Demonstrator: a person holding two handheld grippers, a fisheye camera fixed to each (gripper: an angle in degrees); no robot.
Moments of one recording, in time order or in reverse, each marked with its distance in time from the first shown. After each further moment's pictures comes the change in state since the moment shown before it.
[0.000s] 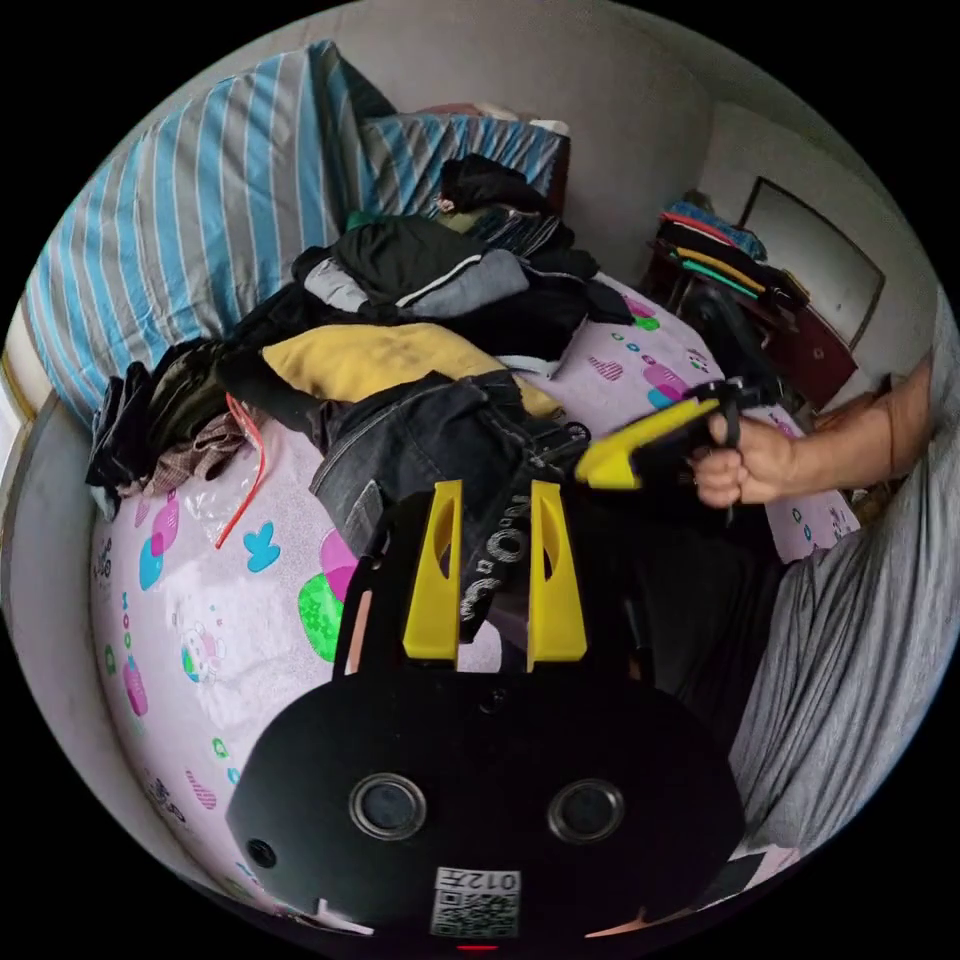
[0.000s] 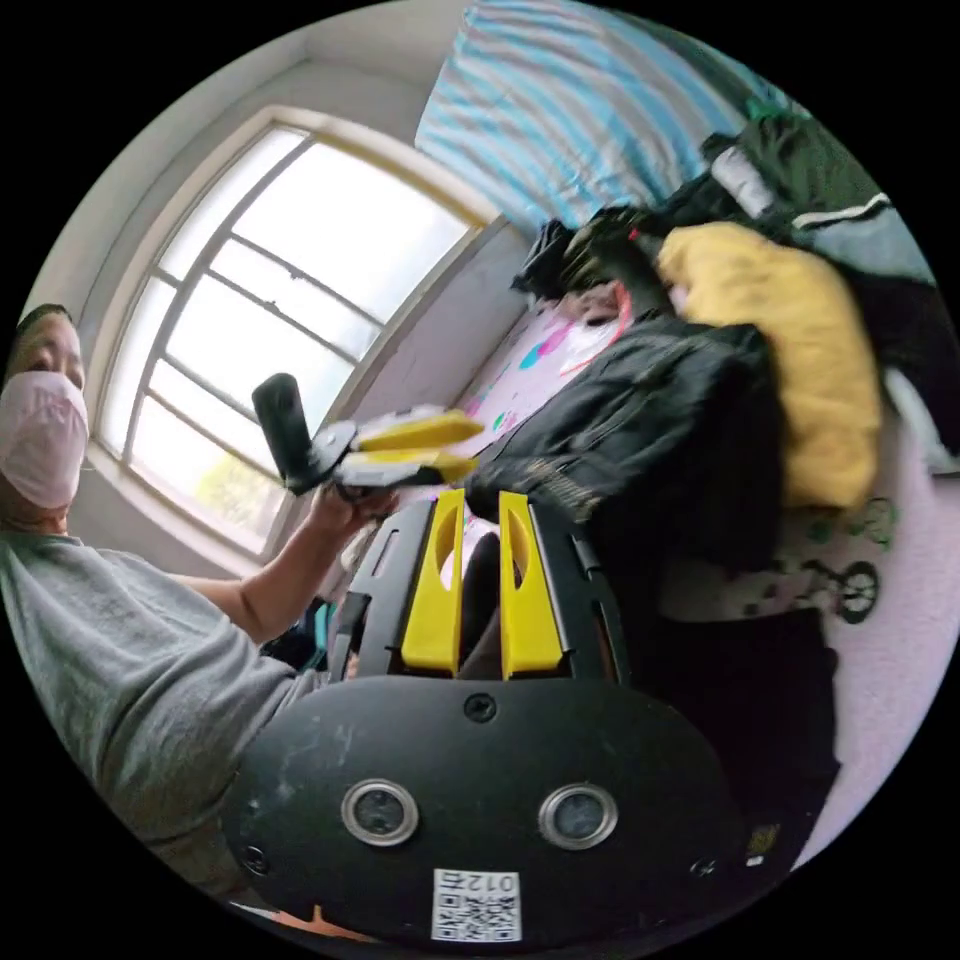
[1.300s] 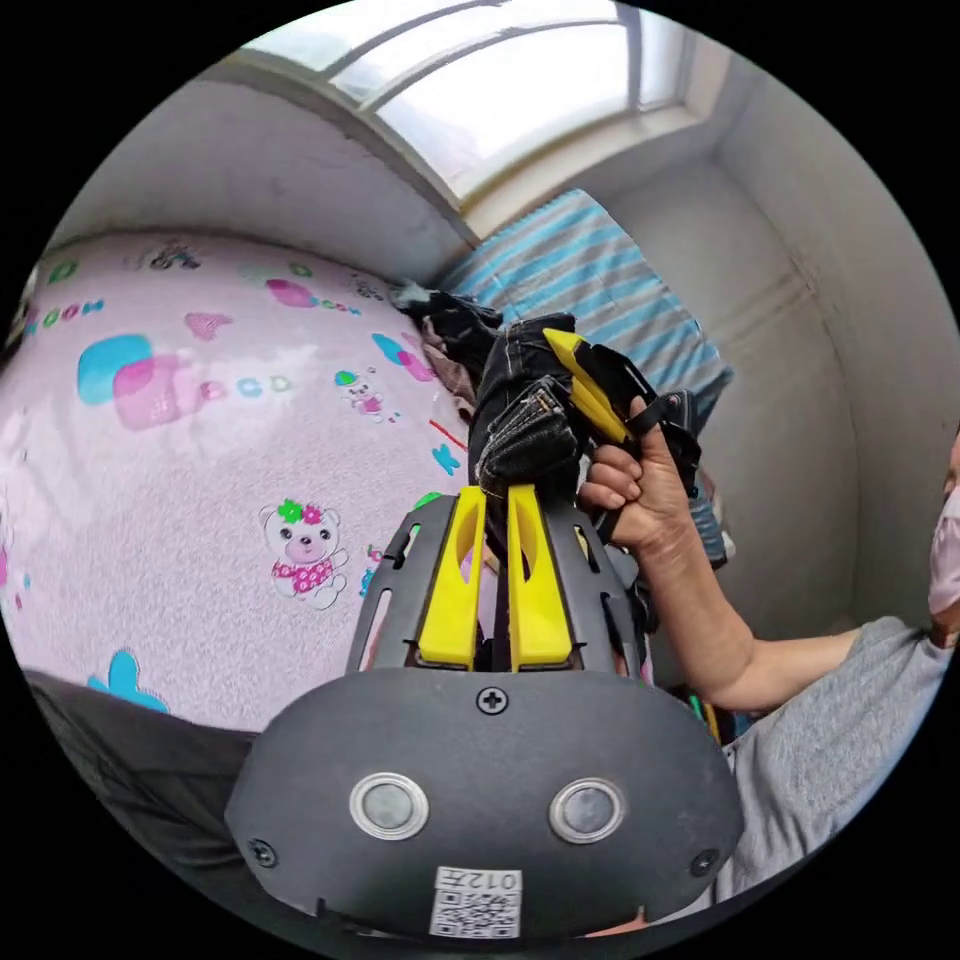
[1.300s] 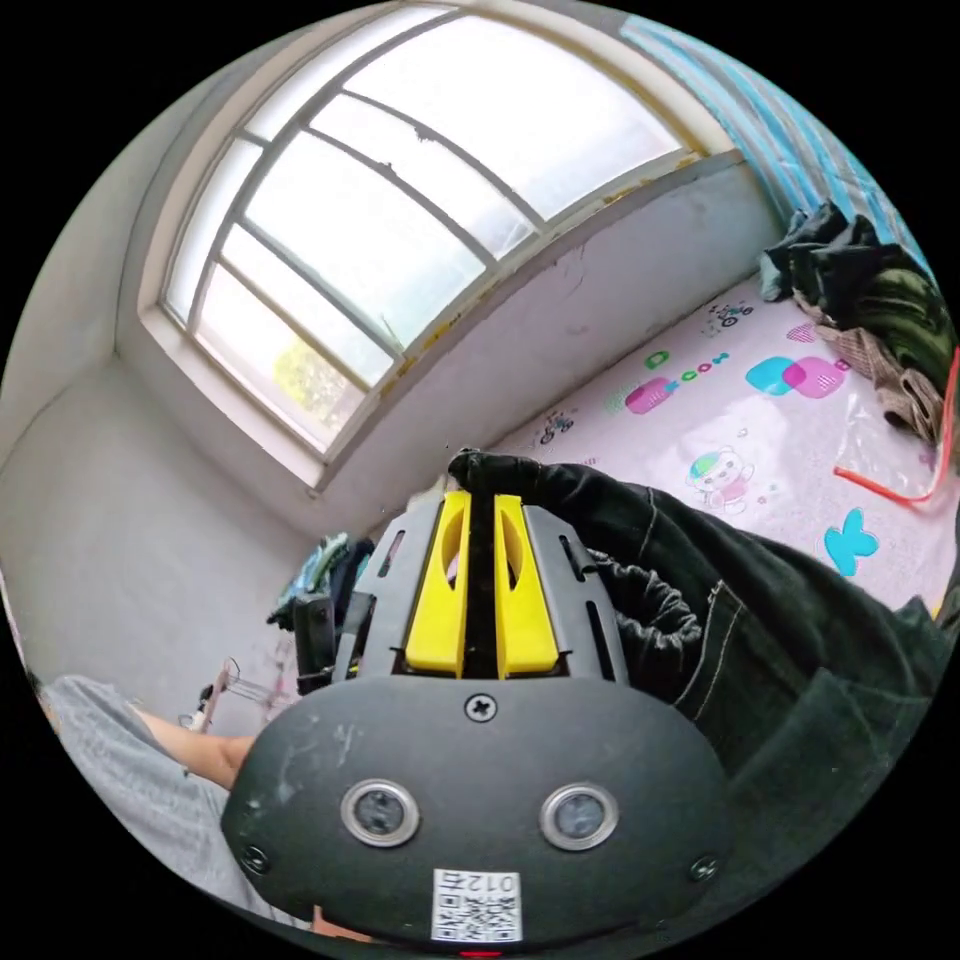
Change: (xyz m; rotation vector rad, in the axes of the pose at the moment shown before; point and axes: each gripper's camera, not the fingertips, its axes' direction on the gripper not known) left arm 0.022 0.588 -0.214 0.688 -0.053 -1.230; right arm -0.195 -0.143 0.580 -0.306 -0.260 -0.351
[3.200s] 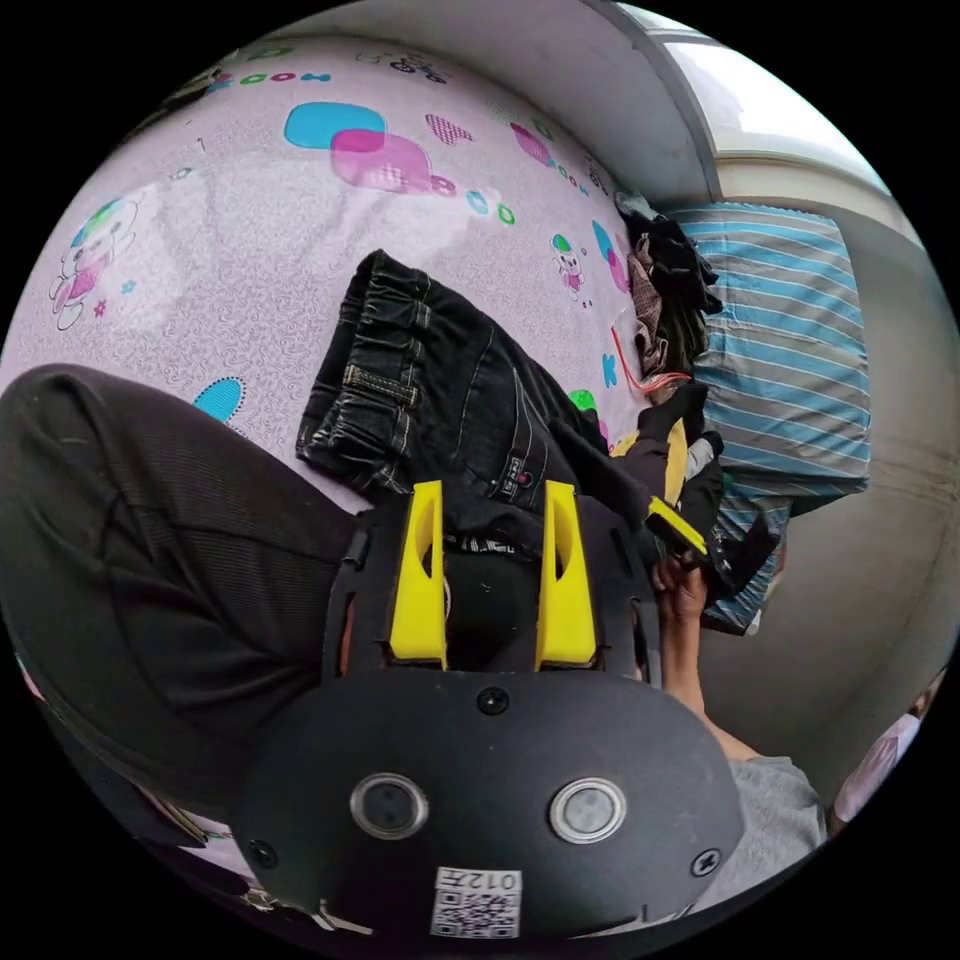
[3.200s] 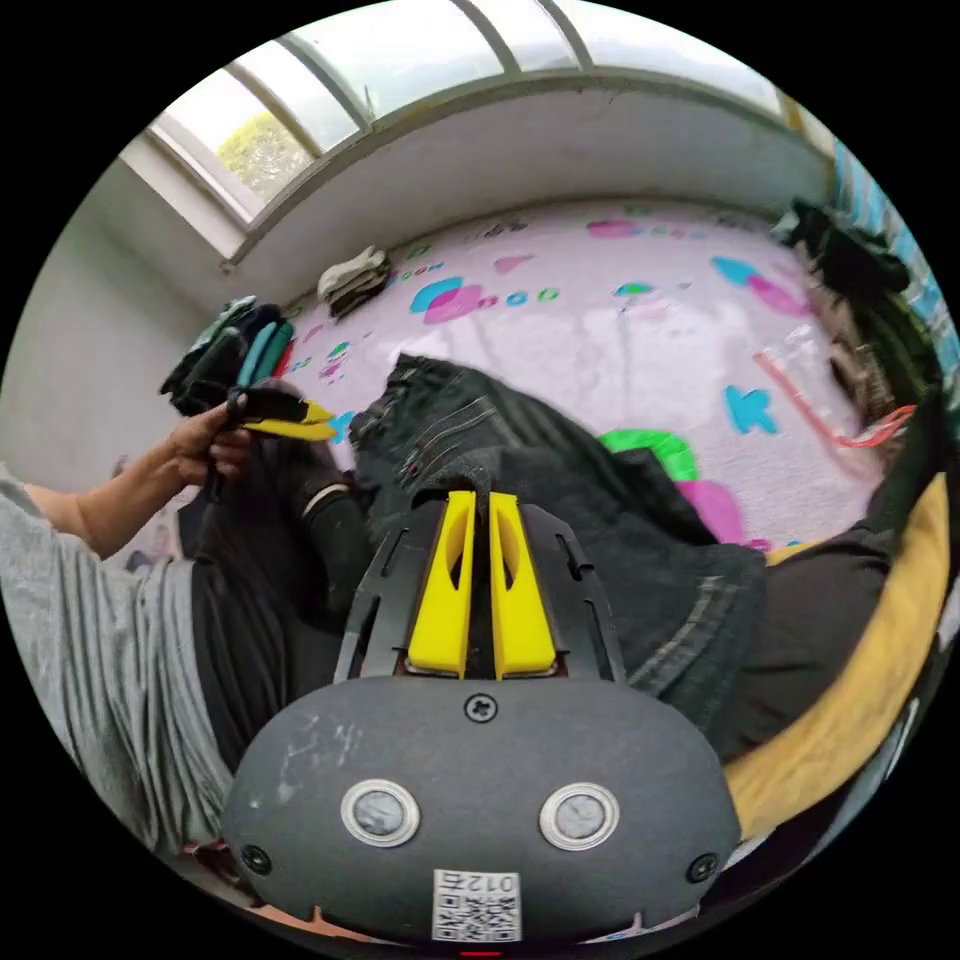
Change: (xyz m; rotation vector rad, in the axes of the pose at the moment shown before) left arm -0.185 0.030 0.036 -0.342 -0.253 -0.514; right arm -0.004 0.129 0.259 -0.551 0.340 -0.237
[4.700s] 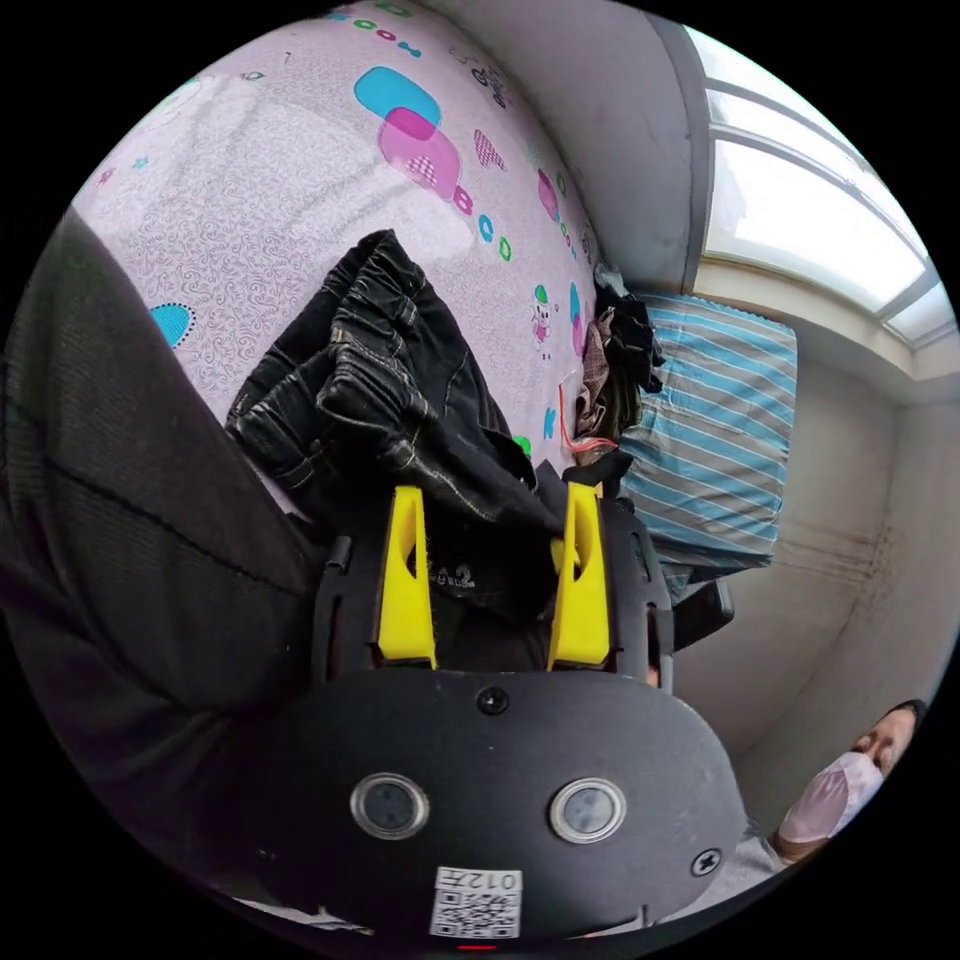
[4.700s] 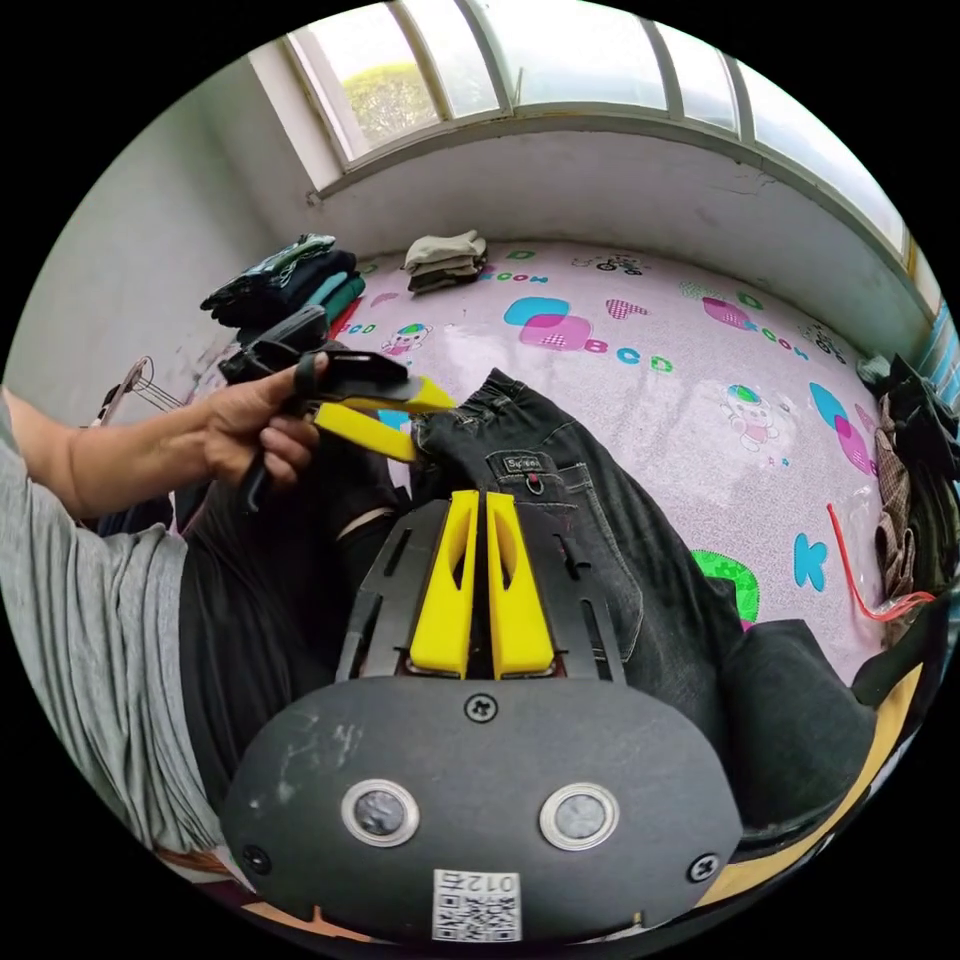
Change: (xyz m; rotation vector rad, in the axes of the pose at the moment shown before) left arm -0.047 0.026 -0.003 0.125 0.319 -0.191; right arm -0.120 0.041 0.005 0.015 -0.024 -0.307
